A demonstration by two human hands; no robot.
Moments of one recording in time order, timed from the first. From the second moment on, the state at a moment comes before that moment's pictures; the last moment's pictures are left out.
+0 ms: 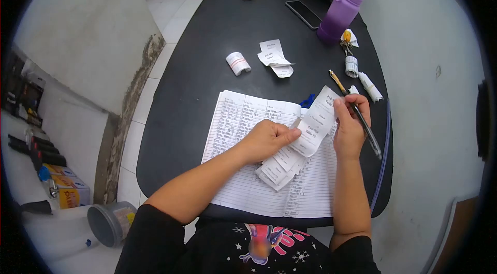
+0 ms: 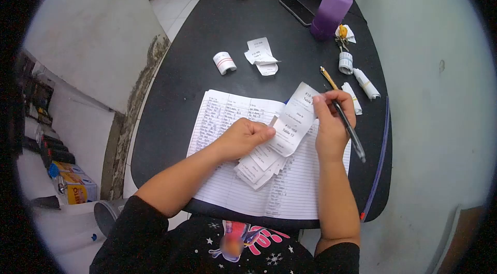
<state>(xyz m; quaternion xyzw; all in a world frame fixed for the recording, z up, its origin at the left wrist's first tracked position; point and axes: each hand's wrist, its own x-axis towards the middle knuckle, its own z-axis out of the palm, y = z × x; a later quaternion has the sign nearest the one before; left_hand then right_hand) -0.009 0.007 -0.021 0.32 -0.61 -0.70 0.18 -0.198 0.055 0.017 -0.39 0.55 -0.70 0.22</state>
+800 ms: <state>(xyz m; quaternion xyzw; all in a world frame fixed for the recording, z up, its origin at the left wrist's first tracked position) 0.001 0.003 0.002 0.26 -0.58 -0.73 0.25 -0.190 0.028 0.067 -0.63 0.51 -0.57 0.12</state>
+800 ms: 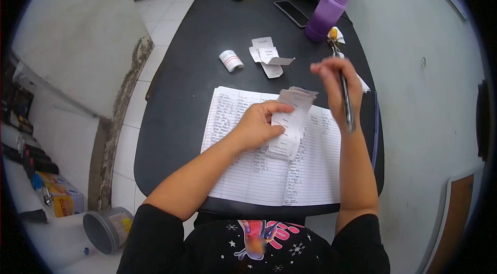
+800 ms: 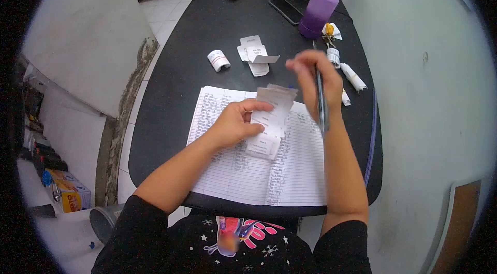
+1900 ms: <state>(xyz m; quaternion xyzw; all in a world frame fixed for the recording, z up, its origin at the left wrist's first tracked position) 0.002 0.005 0.005 0.21 -0.55 -0.77 0.24 -0.176 0.098 0.033 -0.79 0.57 -0.23 -0.06</state>
